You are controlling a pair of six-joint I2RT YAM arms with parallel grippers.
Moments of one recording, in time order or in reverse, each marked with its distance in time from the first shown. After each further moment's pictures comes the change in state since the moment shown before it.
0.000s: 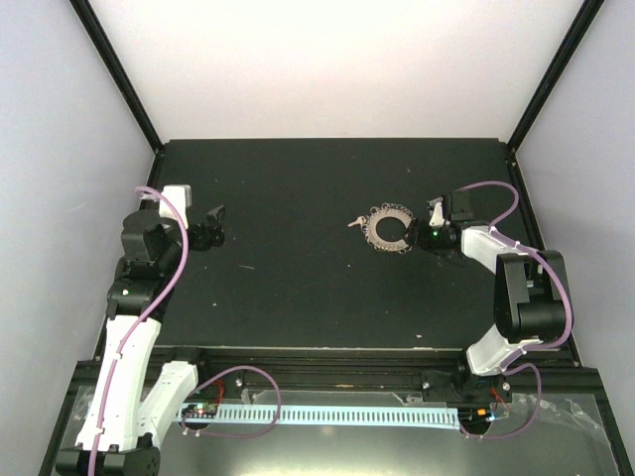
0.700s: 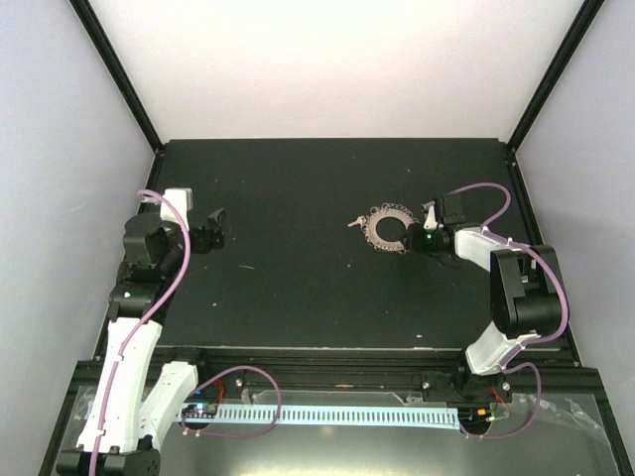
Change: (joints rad) left arm 0.000 -0.020 -0.037 0.012 -0.019 0.020; right arm 0.047 0.042 -0.018 0.043 0.063 0.015
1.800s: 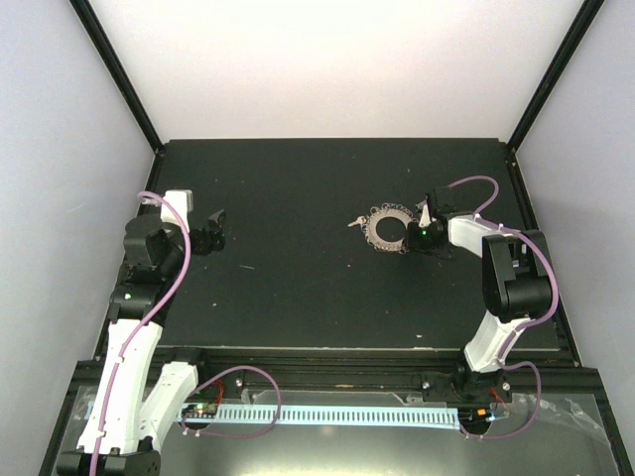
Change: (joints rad) left arm 0.000 -0.006 -0.012 0.001 0.001 0.000; right arm 0.018 0.116 0.133 -0.149 0.032 -0.054
